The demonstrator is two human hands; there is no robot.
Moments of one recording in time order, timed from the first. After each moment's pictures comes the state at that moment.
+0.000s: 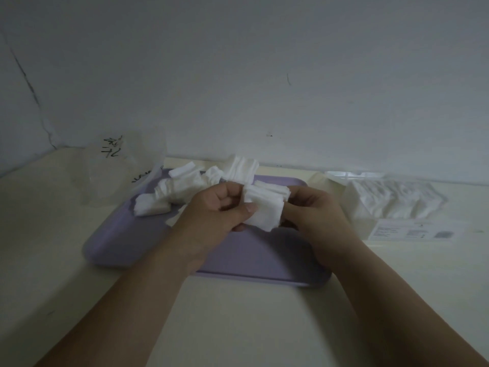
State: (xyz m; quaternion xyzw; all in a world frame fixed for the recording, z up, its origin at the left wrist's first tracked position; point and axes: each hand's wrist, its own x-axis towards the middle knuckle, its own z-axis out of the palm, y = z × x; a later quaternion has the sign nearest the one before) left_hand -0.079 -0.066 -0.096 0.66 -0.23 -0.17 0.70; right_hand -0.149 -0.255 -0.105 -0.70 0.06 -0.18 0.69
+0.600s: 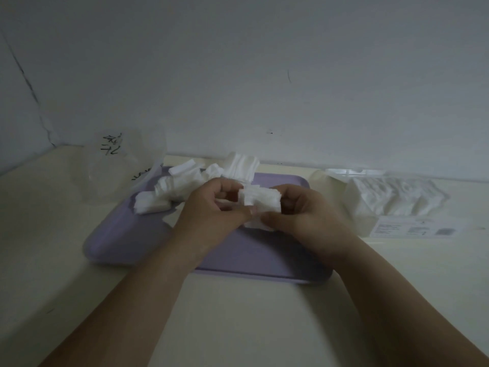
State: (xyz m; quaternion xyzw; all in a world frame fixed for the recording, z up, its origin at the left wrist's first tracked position) left_hand -0.072 -0.065 -0.103 0.75 -0.19 -0.08 0.63; right_hand -0.154 -0.249 -0.099 -0.74 0.01 -0.11 0.66
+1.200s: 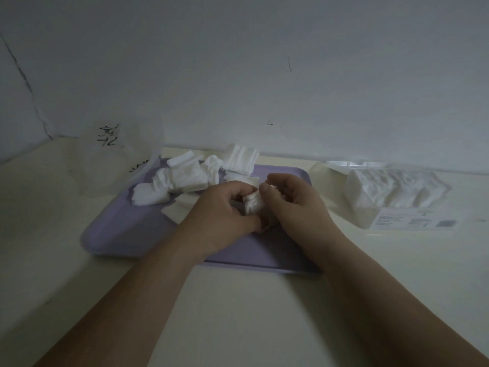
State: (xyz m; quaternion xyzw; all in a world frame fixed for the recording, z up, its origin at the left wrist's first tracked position) left_hand -0.084 -0.071 -0.101 0.77 -0.28 -0.11 0.56; right_hand -0.144 -0.228 -0.107 -0.79 0.14 -0.21 0.56
